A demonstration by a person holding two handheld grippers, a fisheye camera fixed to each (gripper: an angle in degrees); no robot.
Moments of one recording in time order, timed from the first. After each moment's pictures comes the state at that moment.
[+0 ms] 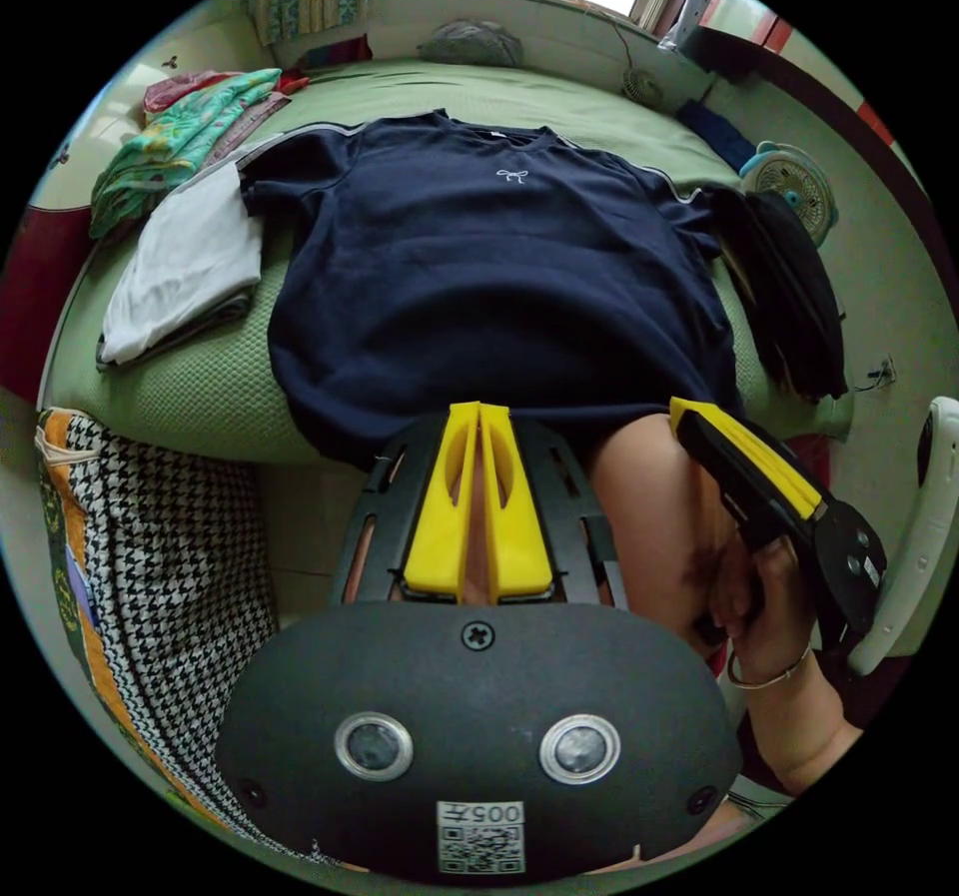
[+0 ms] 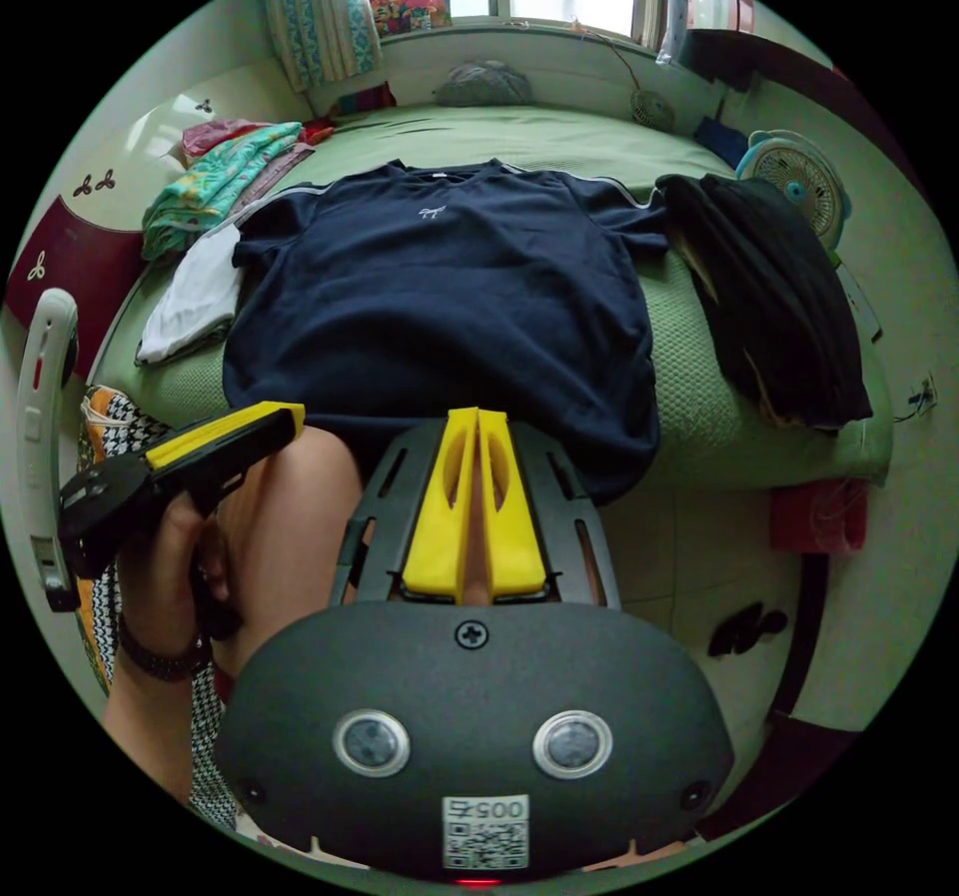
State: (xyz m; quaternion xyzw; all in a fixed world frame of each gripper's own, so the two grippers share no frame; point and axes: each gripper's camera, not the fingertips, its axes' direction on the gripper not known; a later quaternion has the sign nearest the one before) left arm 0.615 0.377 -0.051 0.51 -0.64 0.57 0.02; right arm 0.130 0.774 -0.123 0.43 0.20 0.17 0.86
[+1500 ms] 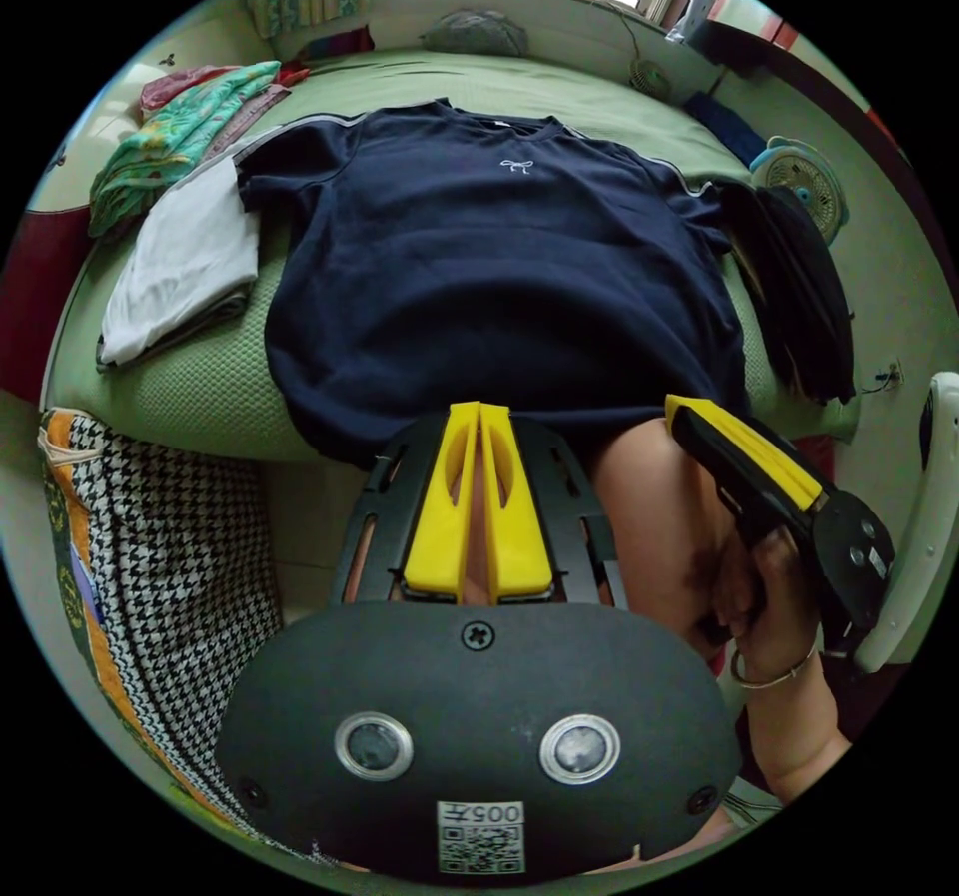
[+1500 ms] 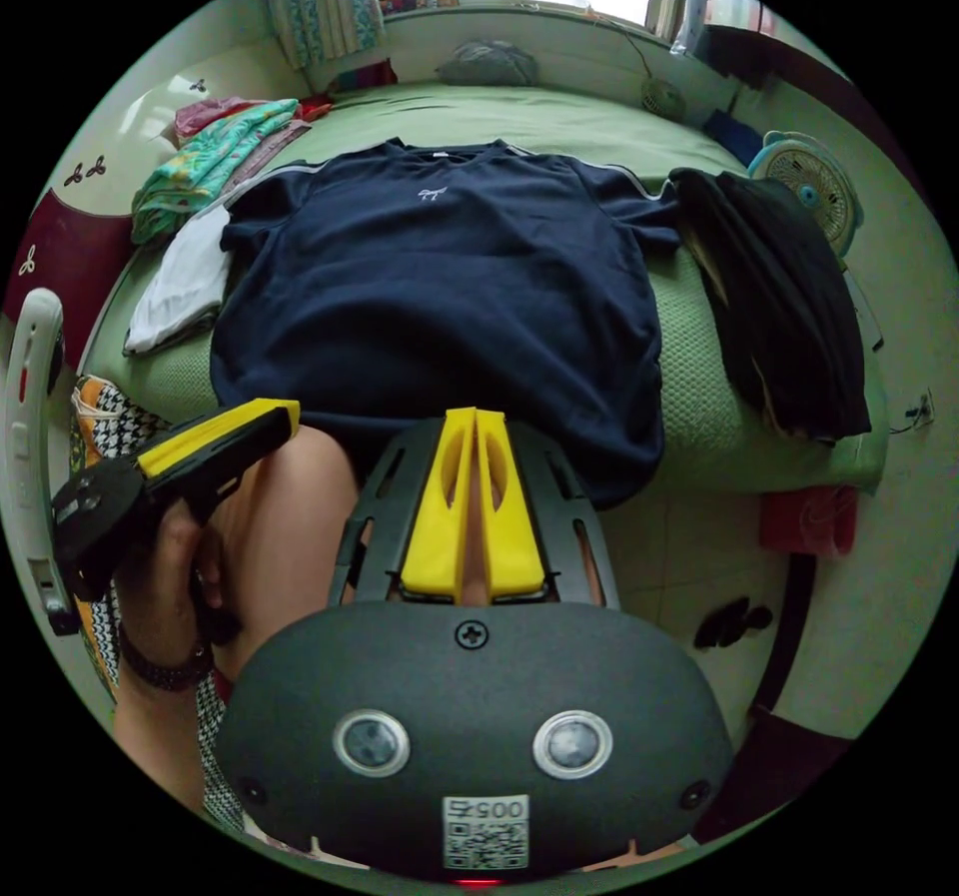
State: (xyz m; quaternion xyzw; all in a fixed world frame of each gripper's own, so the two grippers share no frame) left arm 0.622 0.373 -0.044 0.52 -0.65 0.55 0.03; right arm 0.127 0.740 -0.129 0.39 0.20 0.18 0.88
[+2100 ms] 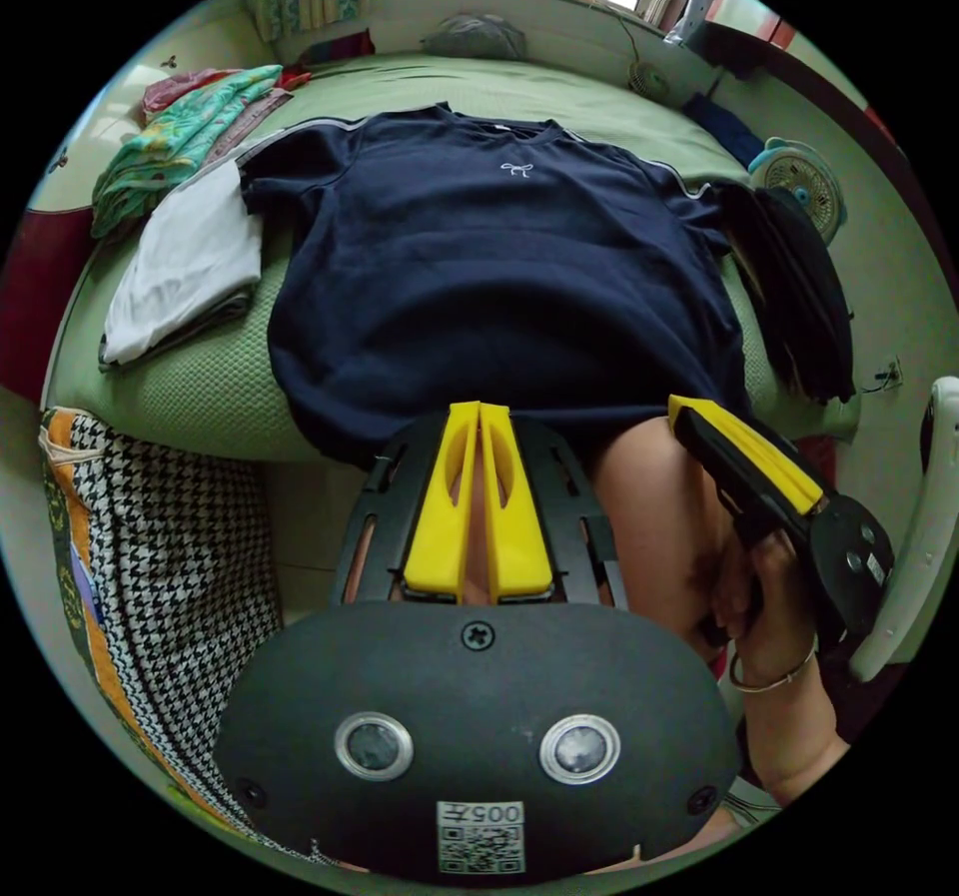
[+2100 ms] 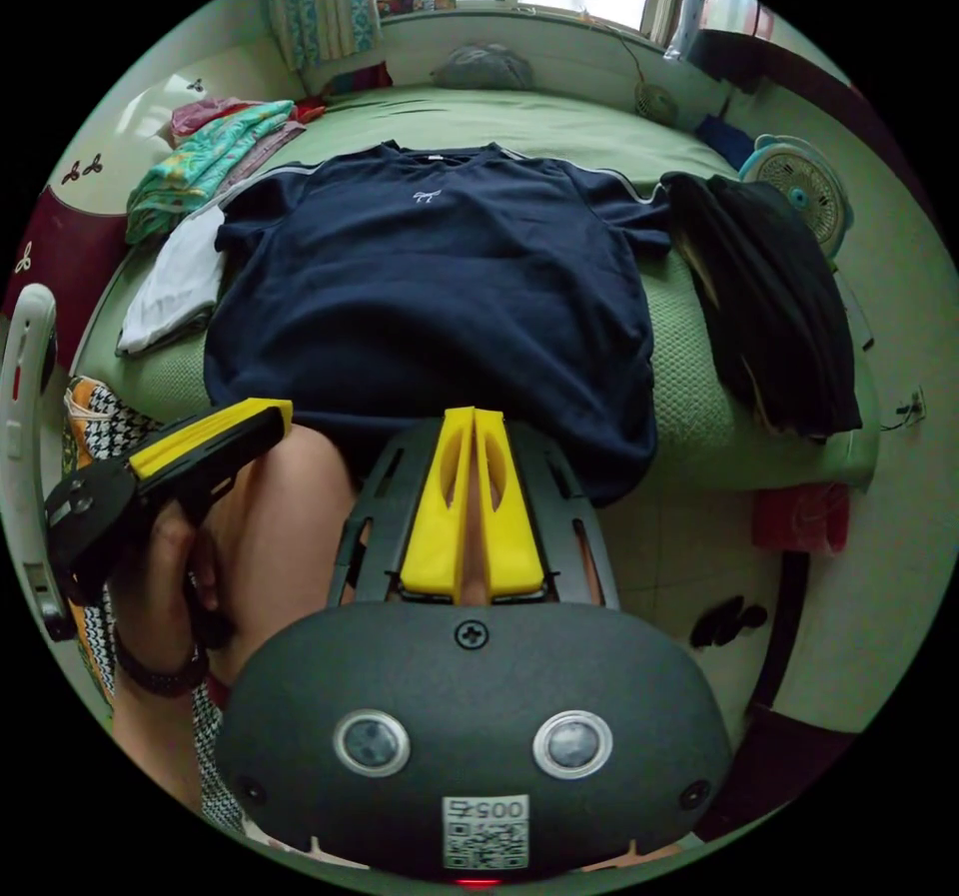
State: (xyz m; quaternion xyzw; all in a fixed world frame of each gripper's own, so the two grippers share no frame) left arm 0.615 0.369 -0.046 0.52 -0.65 0.56 0.03; right arm 0.120 0.736 -0.127 0.40 0.23 0.18 0.87
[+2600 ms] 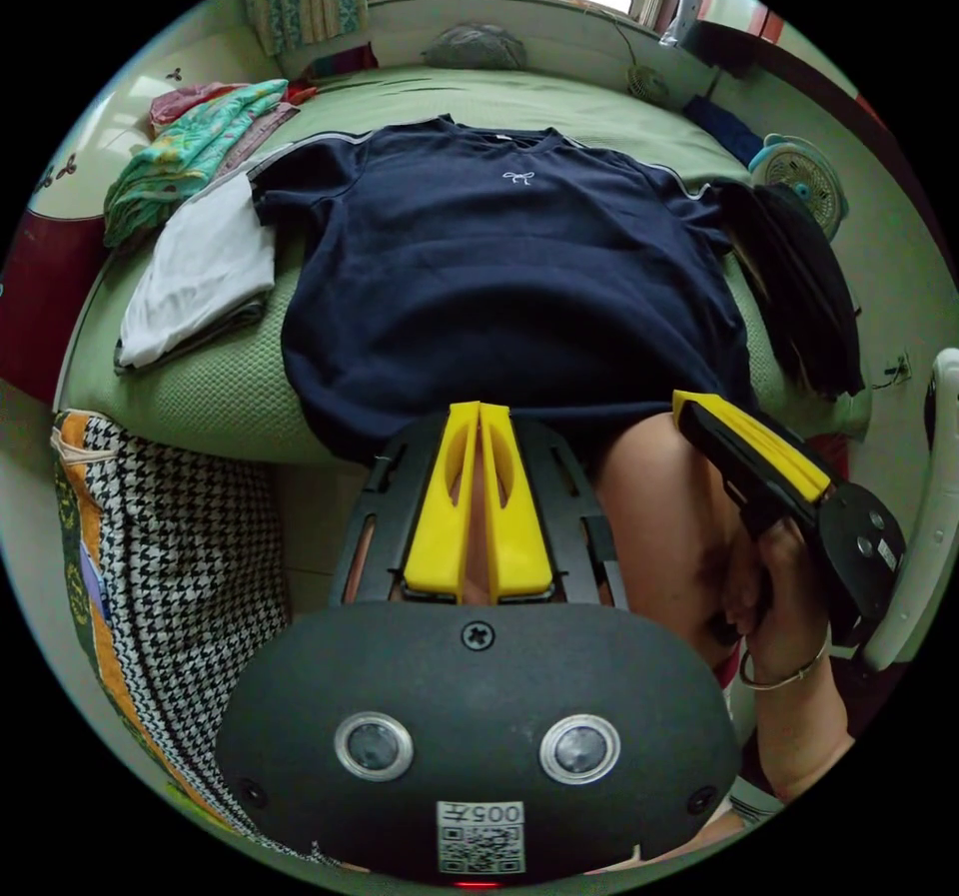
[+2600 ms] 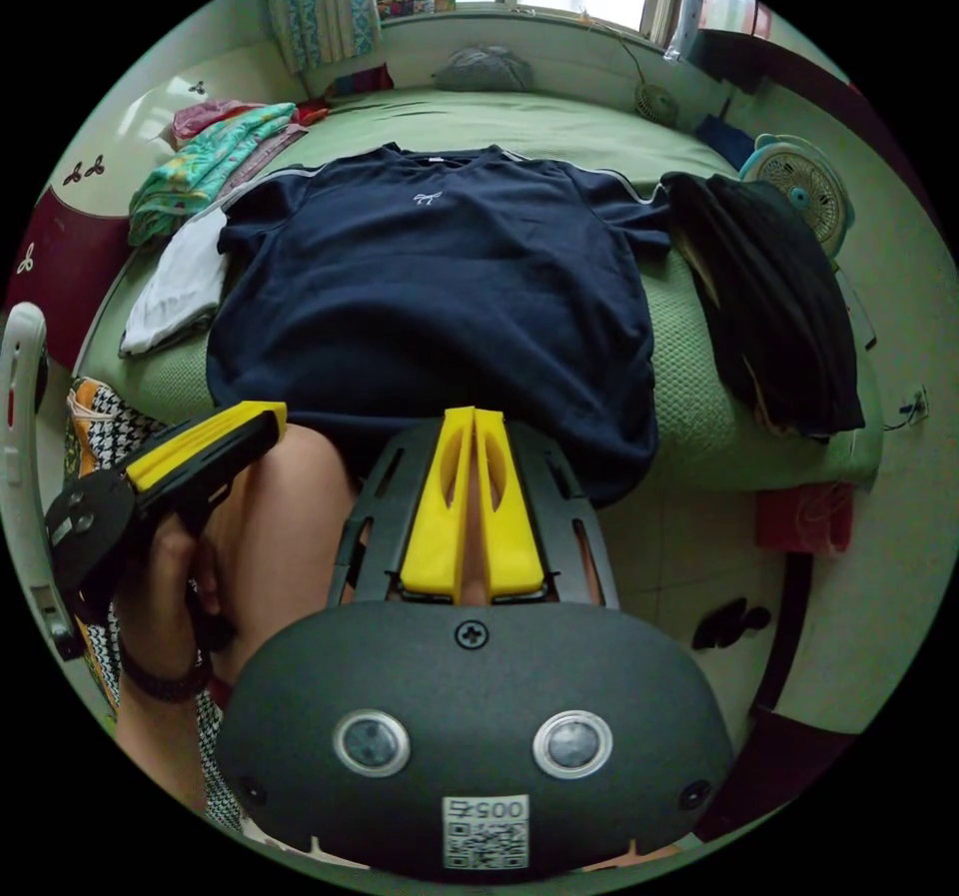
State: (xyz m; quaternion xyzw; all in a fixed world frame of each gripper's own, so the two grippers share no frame) left arm 0.608 0.362 -0.046 0.53 -0.64 0.55 0.00; right arm 0.129 0.739 -0.129 0.41 0.22 0.18 0.87
